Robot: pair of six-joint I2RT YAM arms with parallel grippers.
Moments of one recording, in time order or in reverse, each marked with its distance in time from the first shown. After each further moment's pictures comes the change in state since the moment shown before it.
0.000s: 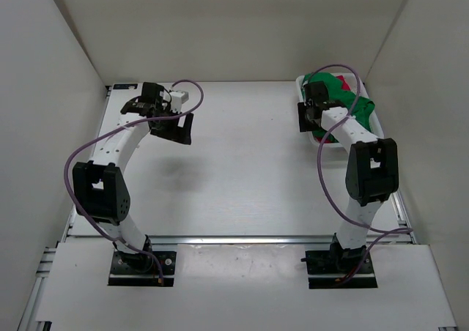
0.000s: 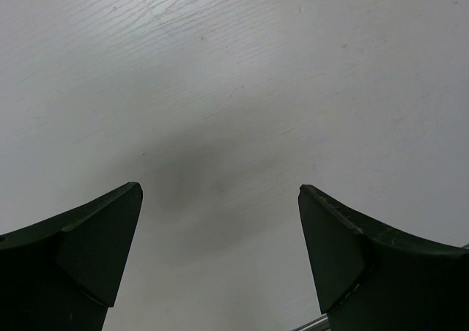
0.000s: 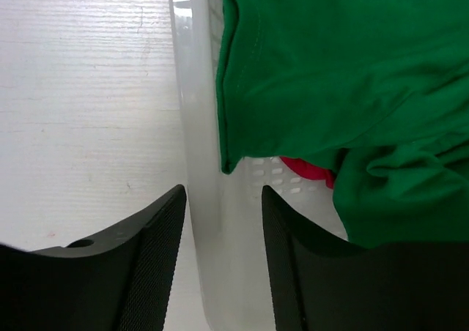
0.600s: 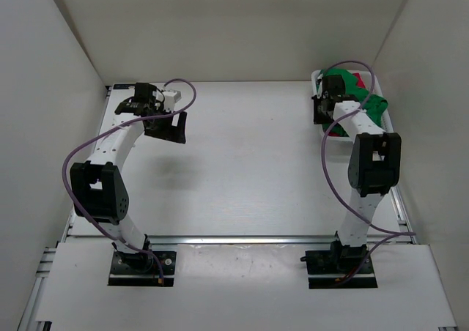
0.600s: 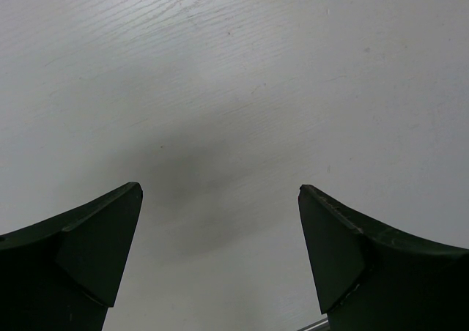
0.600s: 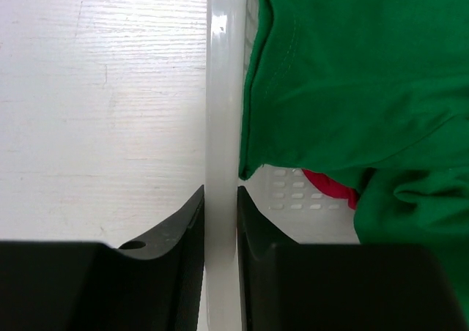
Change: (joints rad) left arm 0.053 0.000 -0.010 0.005 0.002 -0.006; right arm -0.128 0.094 0.099 0.023 -0.138 -0.013
